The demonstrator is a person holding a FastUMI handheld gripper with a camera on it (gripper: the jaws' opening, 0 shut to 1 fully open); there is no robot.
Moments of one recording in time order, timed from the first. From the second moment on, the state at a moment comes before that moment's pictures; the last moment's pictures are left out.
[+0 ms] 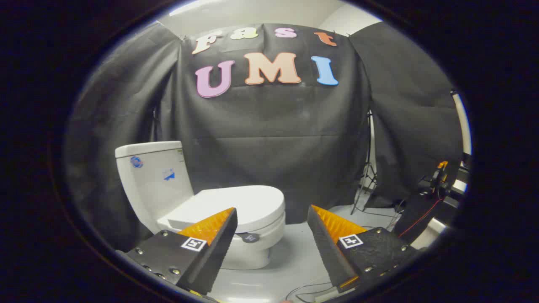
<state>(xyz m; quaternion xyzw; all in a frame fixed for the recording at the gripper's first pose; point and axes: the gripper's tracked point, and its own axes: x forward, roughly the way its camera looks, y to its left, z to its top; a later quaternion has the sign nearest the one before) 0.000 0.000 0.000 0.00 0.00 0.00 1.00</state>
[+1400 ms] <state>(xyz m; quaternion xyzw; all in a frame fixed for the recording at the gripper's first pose) 0.087 0.030 -0.063 0.07 0.11 0.02 0.99</state>
